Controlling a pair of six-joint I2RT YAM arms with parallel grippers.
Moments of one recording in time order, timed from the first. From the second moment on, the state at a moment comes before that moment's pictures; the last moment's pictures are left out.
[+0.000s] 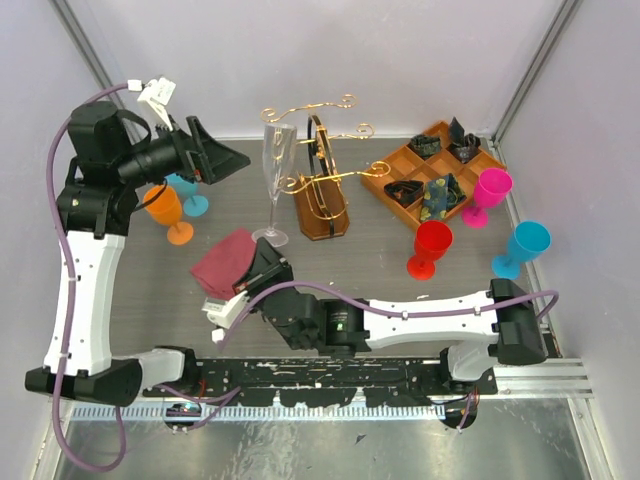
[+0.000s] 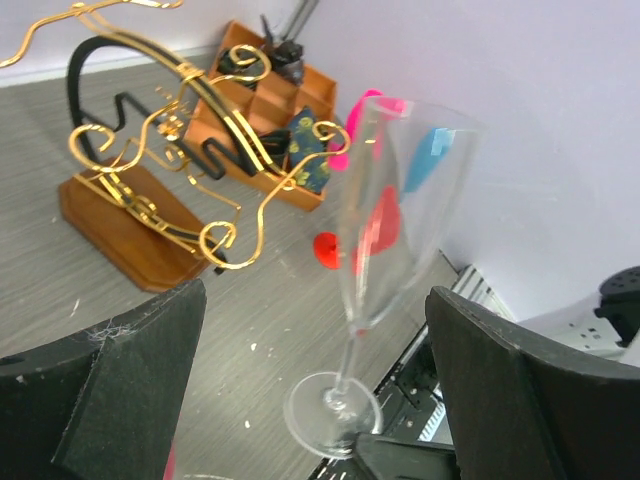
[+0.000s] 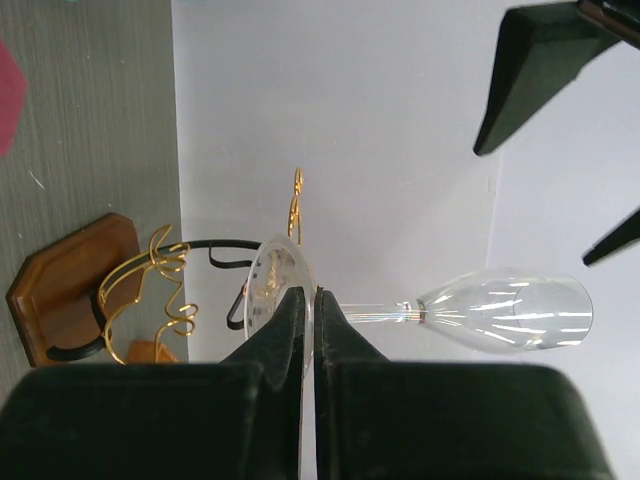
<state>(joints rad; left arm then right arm) -0.13 1.25 1.71 -0.71 0.75 -0.38 1.51 1.51 1.23 0.17 0.87 -1.42</state>
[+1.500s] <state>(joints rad) -0.23 1.39 1.81 -0.76 0.69 -0.28 1.52 1.58 1.30 0.13 0.74 -1.37</state>
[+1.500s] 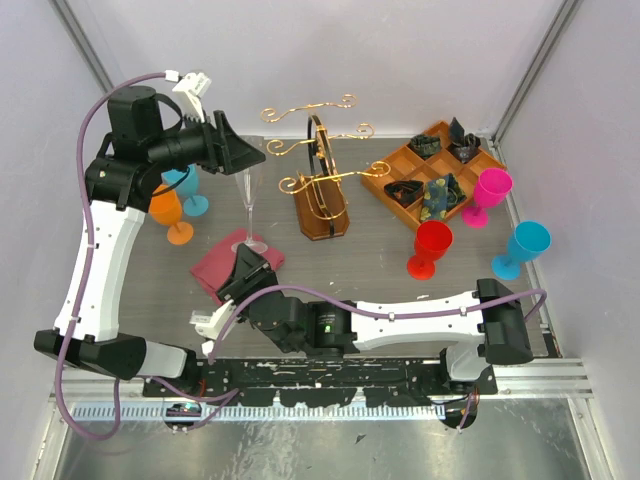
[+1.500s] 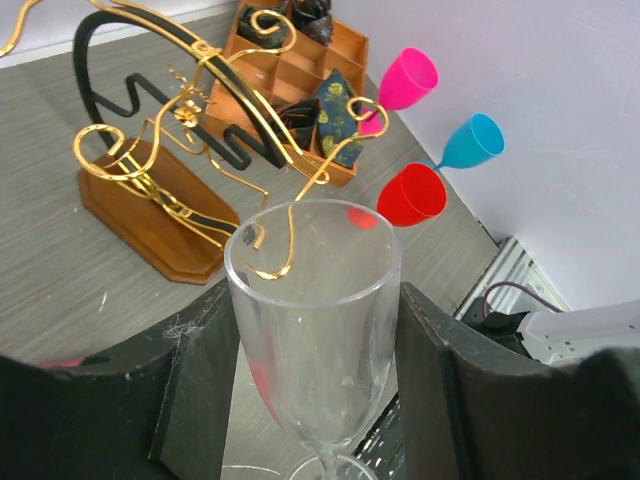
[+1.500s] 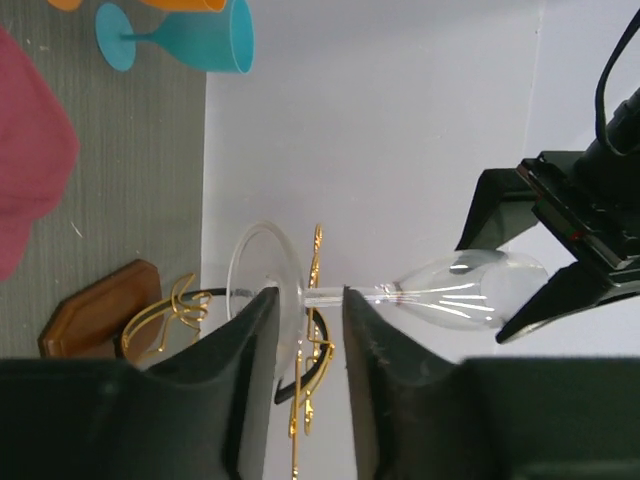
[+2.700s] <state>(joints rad) -0.87 0.96 0.70 0.17 -0.23 -0.16 1.06 1.17 1.50 -0.32 1.11 -0.21</state>
